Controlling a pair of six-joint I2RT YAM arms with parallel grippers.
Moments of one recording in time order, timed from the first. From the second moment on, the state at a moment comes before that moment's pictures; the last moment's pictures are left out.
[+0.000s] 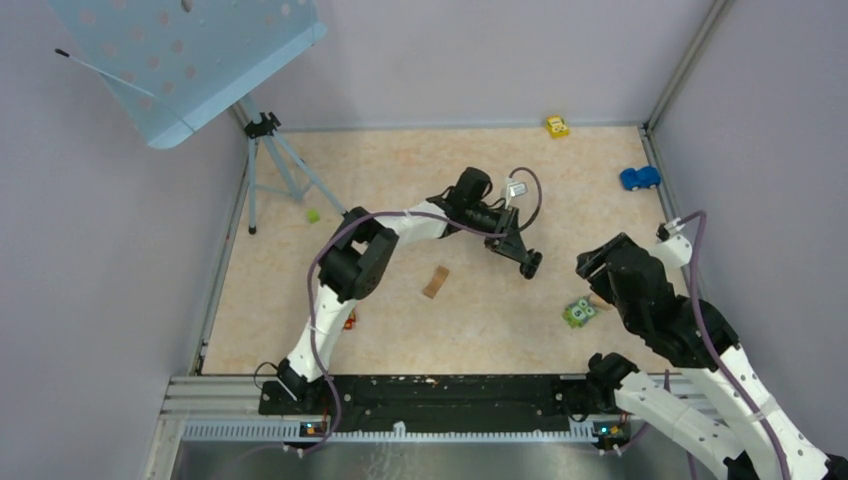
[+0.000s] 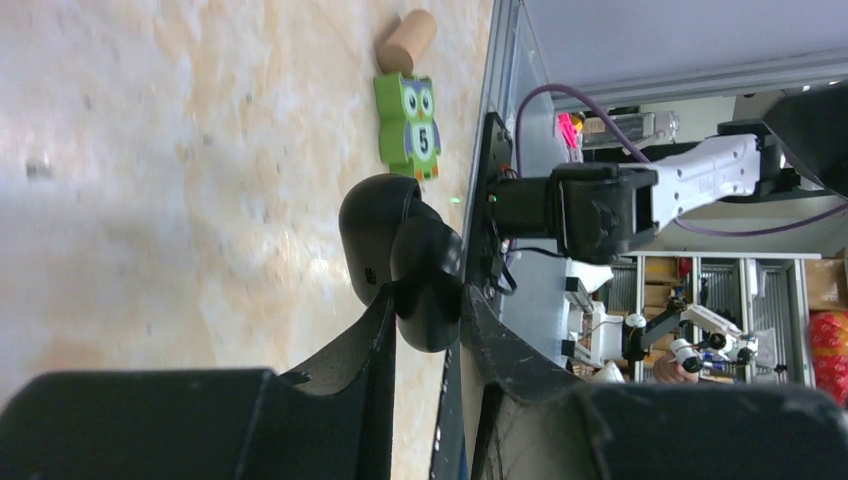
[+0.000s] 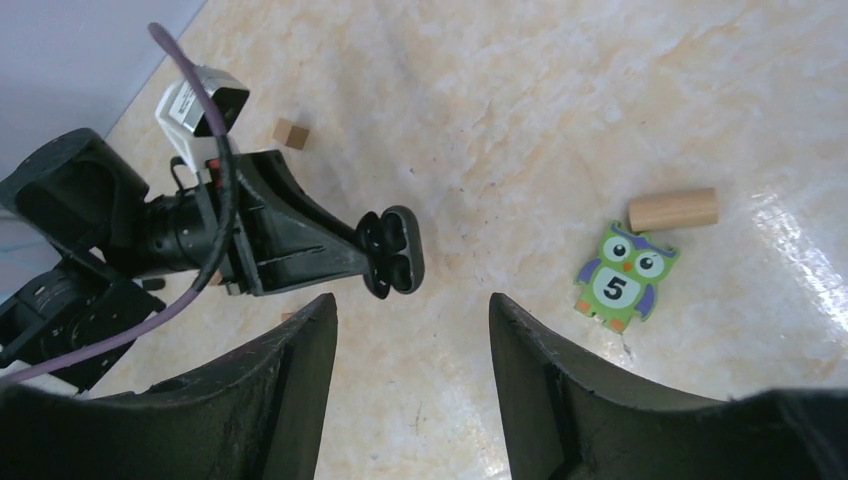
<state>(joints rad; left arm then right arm) -0.71 2.26 1.61 0.04 1.09 -0.63 0.63 0.57 0.90 -1.00 0.62 1.08</state>
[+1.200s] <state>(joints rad) -0.65 1.74 1.61 -0.57 0.43 -0.24 0.63 0.72 0.93 -1.15 0.66 1.01</state>
